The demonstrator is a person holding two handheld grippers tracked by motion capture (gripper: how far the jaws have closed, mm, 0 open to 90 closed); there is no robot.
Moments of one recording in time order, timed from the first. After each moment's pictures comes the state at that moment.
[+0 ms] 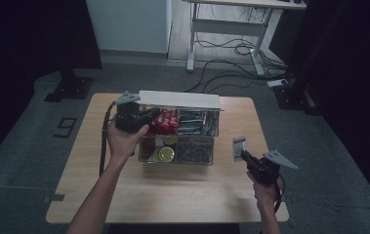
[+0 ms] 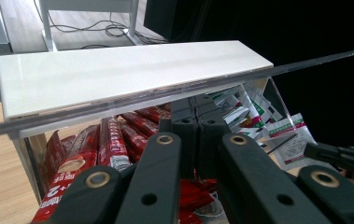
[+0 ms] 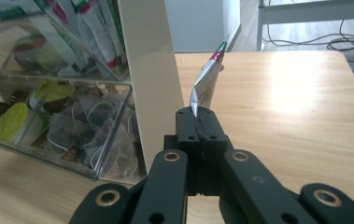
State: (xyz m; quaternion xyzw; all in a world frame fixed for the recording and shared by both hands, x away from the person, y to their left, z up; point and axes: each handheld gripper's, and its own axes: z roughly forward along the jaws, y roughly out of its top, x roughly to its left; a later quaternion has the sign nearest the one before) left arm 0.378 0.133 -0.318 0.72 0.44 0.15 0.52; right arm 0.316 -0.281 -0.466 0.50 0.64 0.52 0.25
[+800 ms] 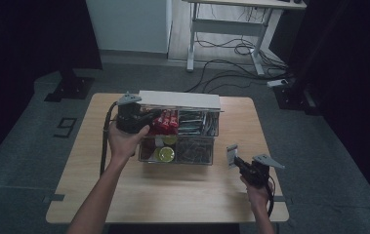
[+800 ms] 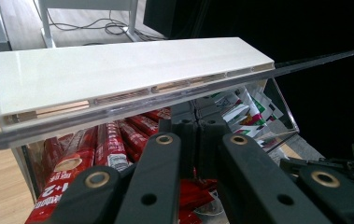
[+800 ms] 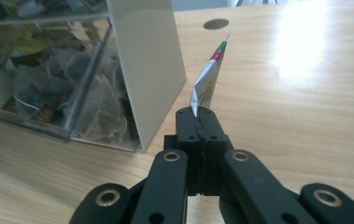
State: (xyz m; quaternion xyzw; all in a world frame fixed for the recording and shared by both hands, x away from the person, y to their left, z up) left arm 0.379 0.131 -0.319 0.72 0.43 0.15 0.52; right arm 0.330 -0.273 -0.506 0.52 0.66 0.49 0.22
